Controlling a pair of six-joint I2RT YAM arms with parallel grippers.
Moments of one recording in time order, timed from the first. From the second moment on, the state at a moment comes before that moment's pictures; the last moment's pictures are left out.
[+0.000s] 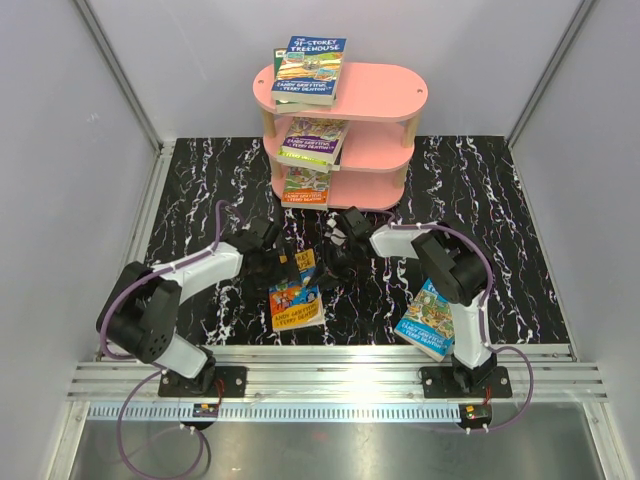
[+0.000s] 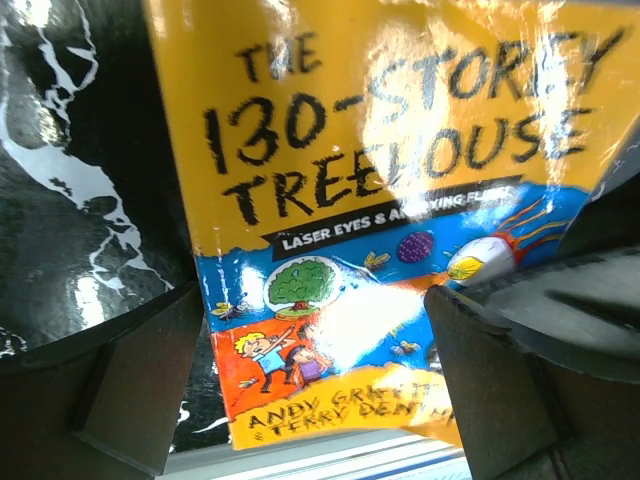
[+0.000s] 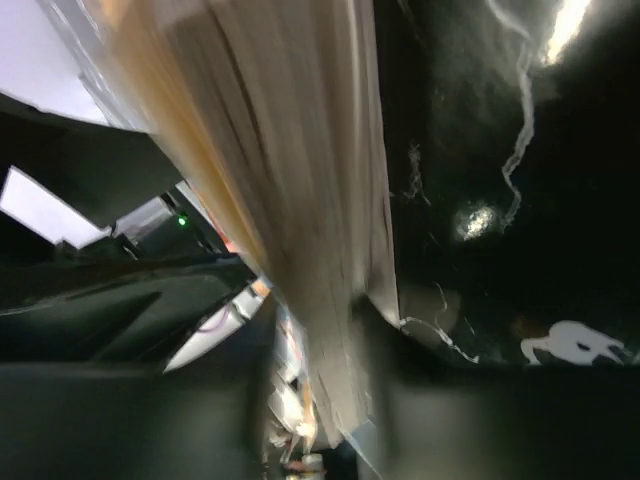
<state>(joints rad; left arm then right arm) -0.52 1.51 0.82 -0.52 0.11 -0.80 0.66 2.05 1.18 -0.18 -0.75 0.83</state>
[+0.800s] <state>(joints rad) -0.25 1.06 0.42 -0.07 0.59 -0.91 0.63 1.68 1.18 -0.41 -0.66 0.83</state>
